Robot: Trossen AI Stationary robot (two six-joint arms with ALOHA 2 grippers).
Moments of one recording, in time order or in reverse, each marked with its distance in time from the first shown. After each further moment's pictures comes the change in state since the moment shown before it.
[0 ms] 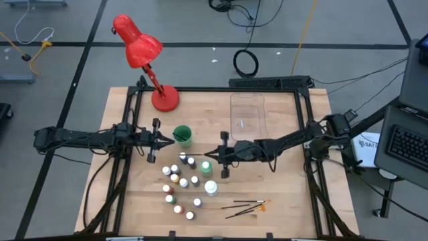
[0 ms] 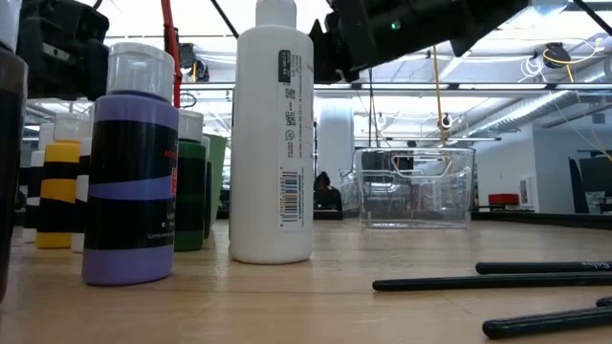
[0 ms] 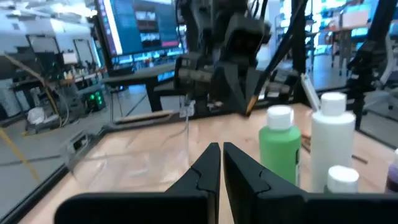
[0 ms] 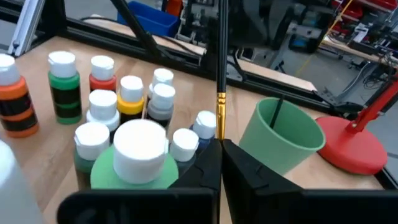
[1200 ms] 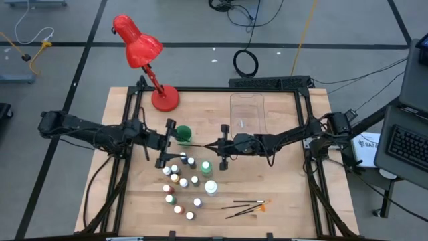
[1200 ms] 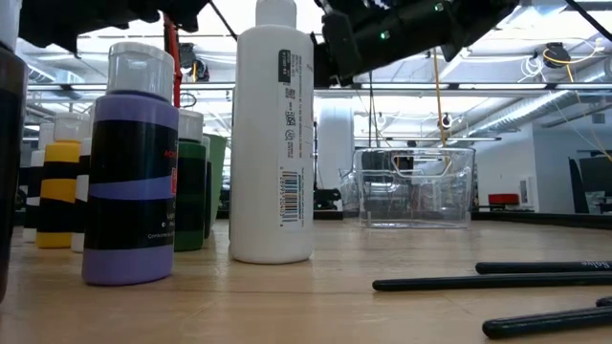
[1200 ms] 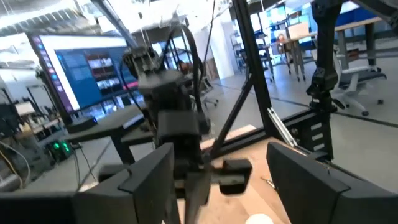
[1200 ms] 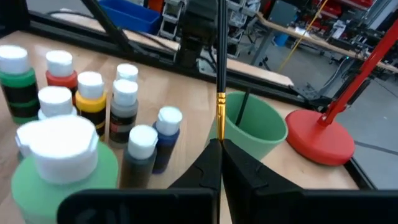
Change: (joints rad) left arm -0.151 0.472 0.396 0.125 0.034 0.131; right arm -0.066 -0.021 0.001 0.001 0.002 -0.023
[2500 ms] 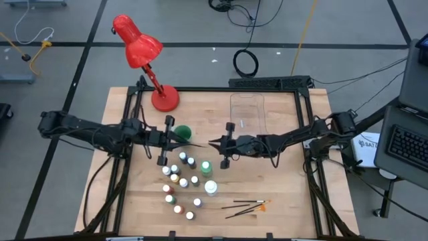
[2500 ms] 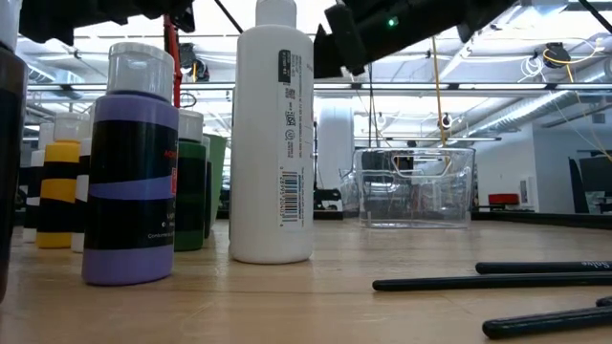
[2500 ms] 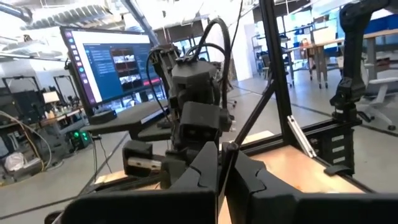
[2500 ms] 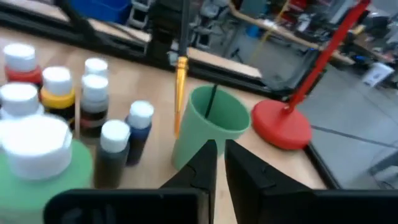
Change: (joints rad) left arm -0.005 -0.037 0.014 -0.020 -0.096 -0.052; right arm 0.042 -0.051 0.000 -0.087 0.184 -0.004
